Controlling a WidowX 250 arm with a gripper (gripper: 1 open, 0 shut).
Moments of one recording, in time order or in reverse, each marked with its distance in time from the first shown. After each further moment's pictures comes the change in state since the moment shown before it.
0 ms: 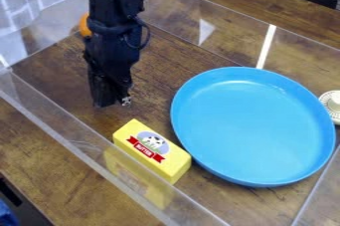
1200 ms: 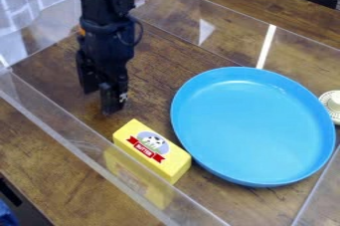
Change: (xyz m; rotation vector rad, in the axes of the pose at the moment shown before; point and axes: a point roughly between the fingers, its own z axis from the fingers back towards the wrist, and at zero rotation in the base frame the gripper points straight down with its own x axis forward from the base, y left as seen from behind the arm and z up) arm 0.003 0.009 0.000 -0.002 -0.045 0.051
